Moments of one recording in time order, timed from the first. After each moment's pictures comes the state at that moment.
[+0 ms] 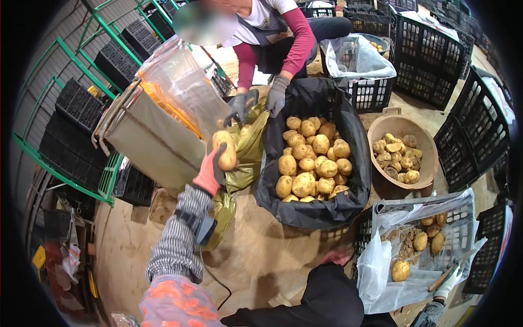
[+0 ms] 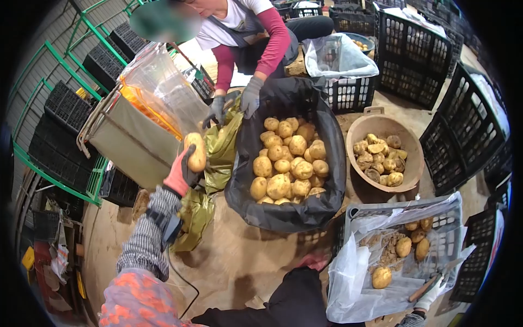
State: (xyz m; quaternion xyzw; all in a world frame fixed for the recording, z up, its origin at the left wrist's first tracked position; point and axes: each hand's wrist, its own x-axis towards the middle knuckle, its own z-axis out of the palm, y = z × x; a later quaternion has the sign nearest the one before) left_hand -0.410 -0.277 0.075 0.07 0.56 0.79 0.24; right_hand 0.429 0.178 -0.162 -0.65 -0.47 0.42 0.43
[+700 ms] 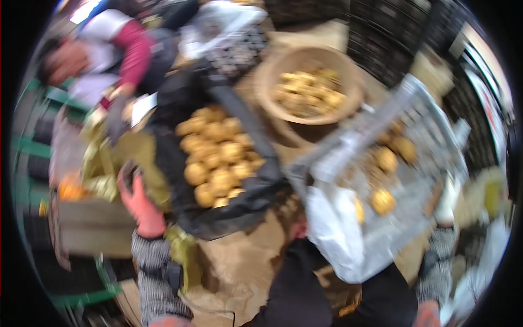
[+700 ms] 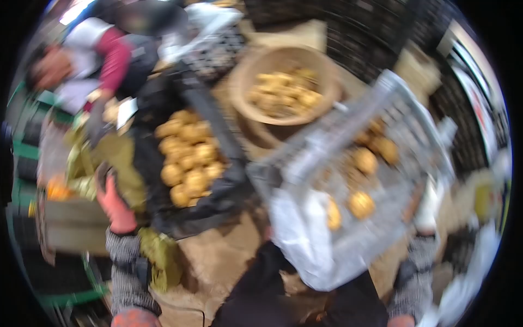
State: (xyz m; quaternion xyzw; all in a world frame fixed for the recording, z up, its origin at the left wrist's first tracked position) left_hand -0.303 -0.140 0.105 0.31 0.72 0.62 0.01; right_hand 0.349 0.098 -0.081 -0.61 -0.51 0.36 0.49
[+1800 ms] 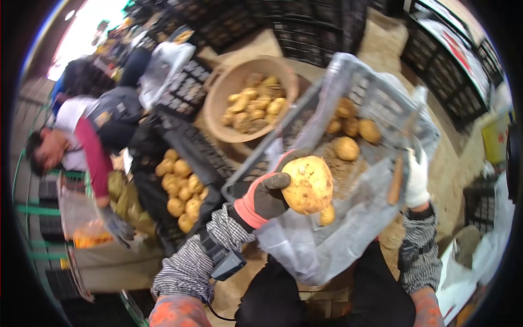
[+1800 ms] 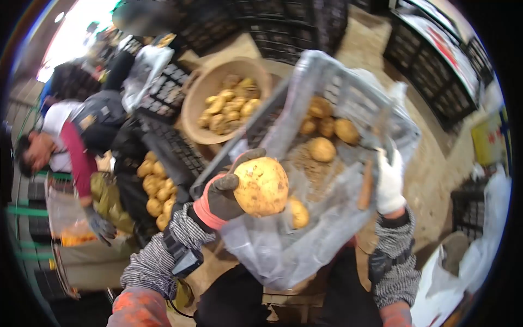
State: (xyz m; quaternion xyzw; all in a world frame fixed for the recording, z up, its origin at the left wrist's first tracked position) left_hand -0.022 0.041 0.030 0.17 0.26 0.43 0.85; right_hand 0.298 0.083 -0.025 -0.56 -0.37 0.53 0.52
